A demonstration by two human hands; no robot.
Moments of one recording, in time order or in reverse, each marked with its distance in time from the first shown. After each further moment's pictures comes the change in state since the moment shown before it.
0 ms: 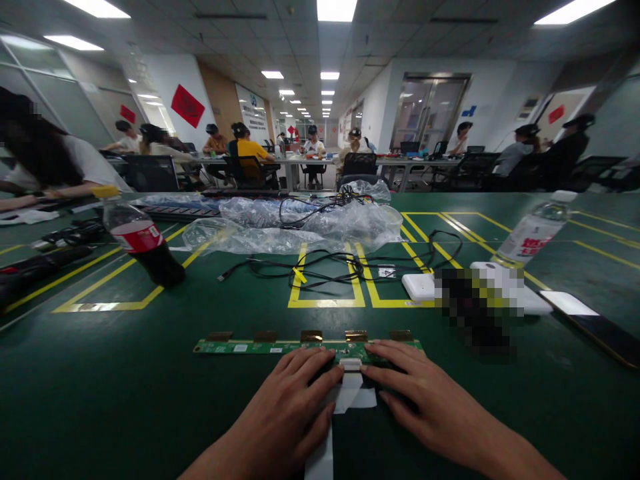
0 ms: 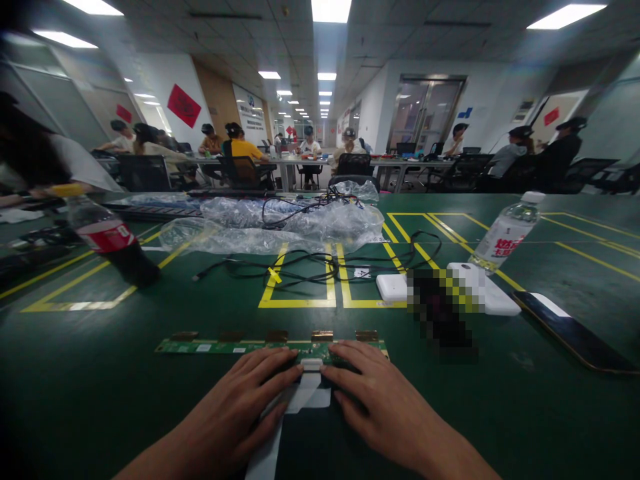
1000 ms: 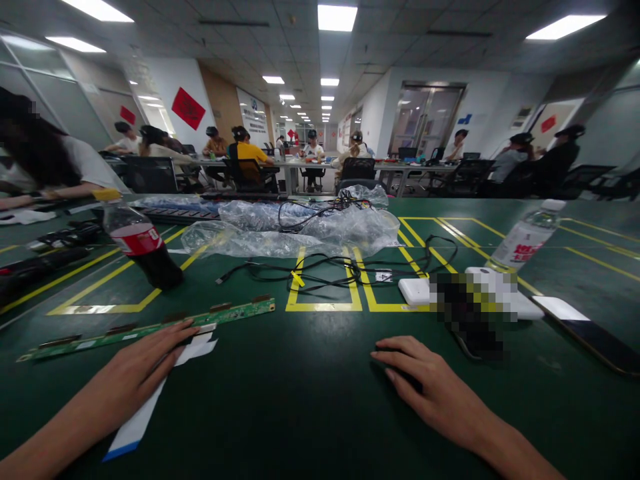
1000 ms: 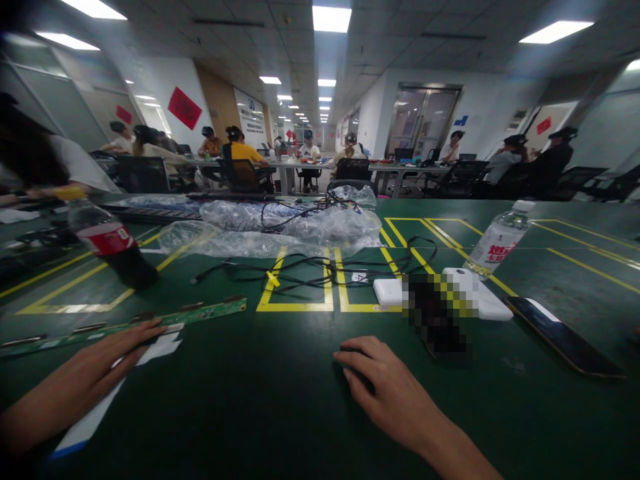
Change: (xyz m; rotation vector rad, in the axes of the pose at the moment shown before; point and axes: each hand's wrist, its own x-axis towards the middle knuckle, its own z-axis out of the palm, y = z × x) left_hand -0.139 -0.186 -0.025 0.188 0.170 -0.574; right_hand -0.001 0.014 -0.008 0.106 0.120 0.088
